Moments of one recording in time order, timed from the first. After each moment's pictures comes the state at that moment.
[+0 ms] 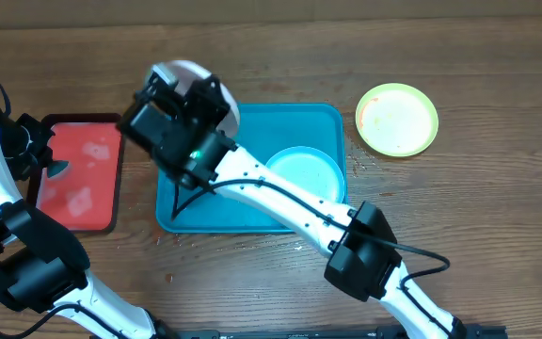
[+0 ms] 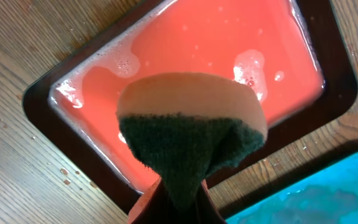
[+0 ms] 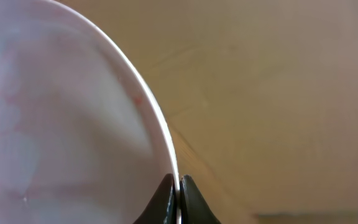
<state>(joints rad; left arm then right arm) 0.57 1.98 1.85 -1.32 0.02 -0.43 0.99 2.35 2.33 -0.79 1.11 -0.20</state>
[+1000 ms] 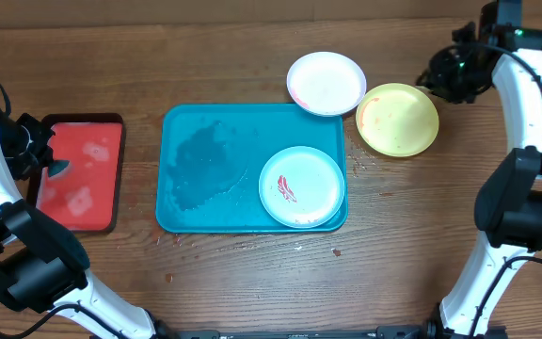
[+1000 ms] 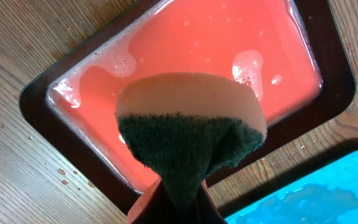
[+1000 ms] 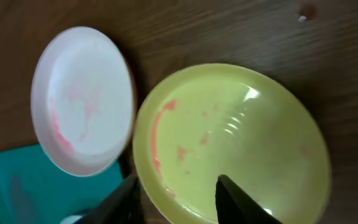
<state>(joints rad) 0.57 1.98 1.85 -1.32 0.03 -0.43 -0.15 2.17 1.96 -1.03 -0.41 0.23</state>
